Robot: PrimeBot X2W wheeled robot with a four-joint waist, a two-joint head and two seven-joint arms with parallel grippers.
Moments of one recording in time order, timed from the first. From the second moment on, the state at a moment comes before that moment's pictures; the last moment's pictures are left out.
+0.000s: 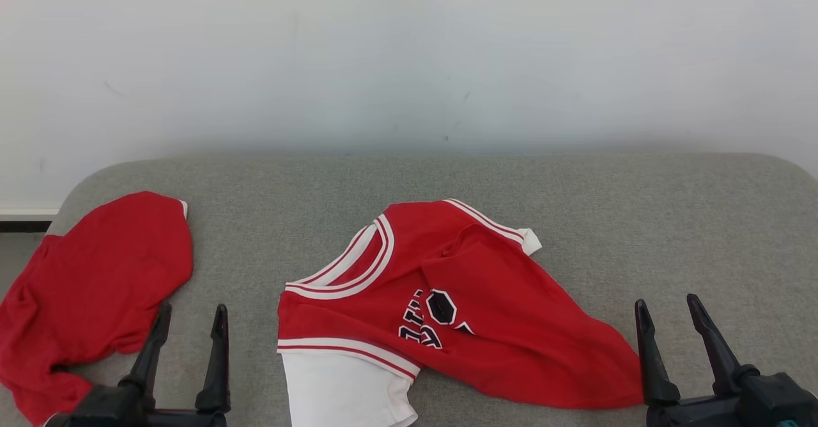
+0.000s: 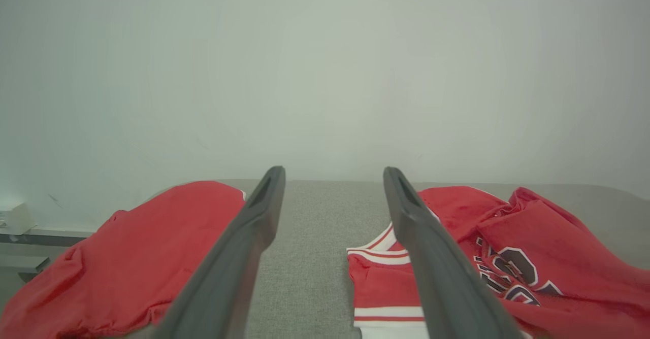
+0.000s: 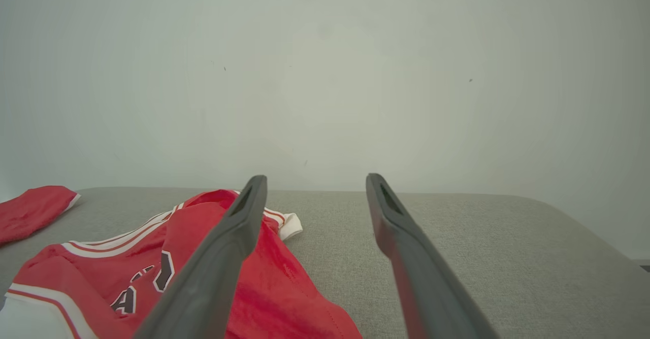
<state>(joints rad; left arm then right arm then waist) -0.01 0.23 -0.12 0.05 -0.29 0.03 -0.26 0.05 -0.13 0.02 0.08 0.16 0.13 -0.26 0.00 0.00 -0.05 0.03</state>
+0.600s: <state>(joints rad) 0.07 0.18 -0.11 0.09 -0.25 -0.05 -0.26 0.11 -0.12 0.00 0.10 0.16 0.13 -0.26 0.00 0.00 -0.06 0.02</state>
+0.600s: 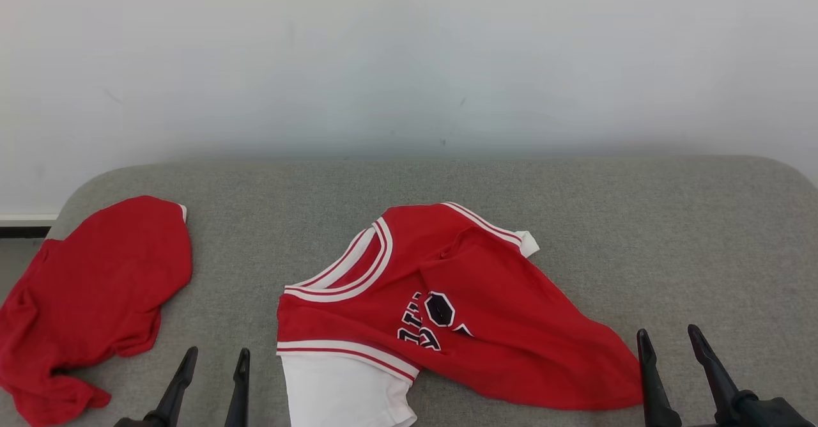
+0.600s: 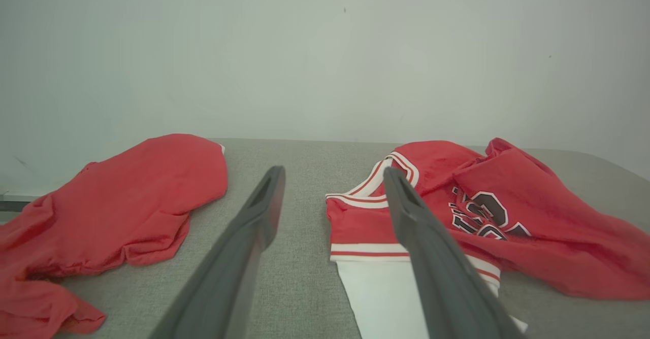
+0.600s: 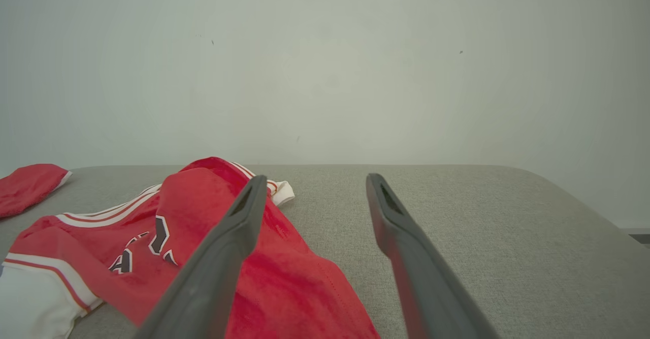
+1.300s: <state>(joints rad) 0.07 0.12 -0.10 0.23 -0.23 -0.09 -0.26 0.07 -0.13 -0.01 0.25 0.15 0.13 -0.26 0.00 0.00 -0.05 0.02</state>
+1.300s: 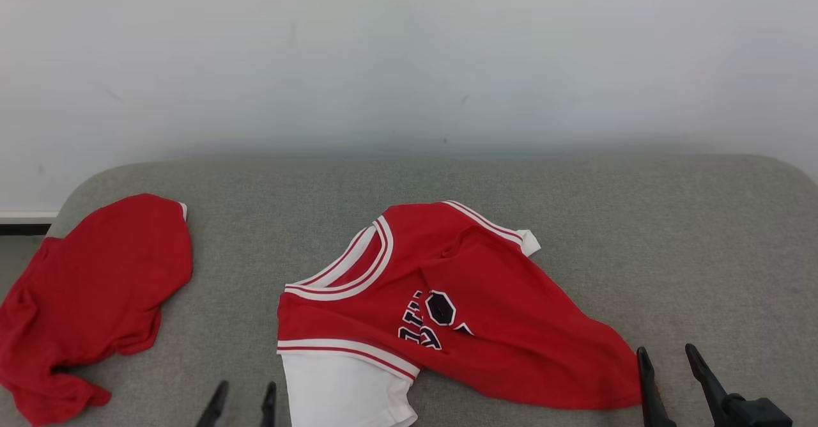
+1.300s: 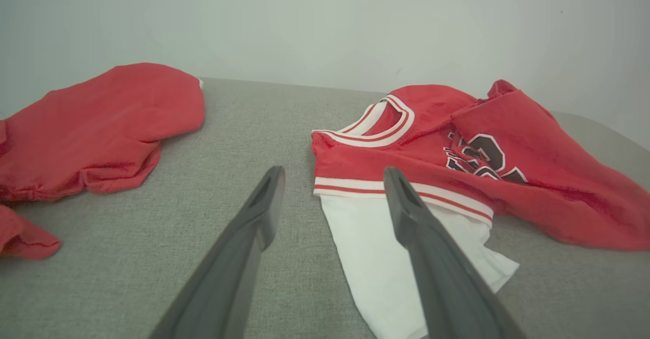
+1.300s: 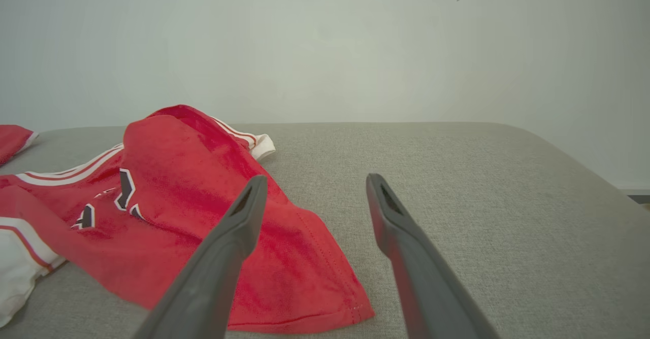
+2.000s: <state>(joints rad) -0.01 0.07 -0.26 0.56 -0.26 -0.13 -0.26 -0.13 -0.16 -0.02 0.72 0.17 0.13 -0.26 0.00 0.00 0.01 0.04</state>
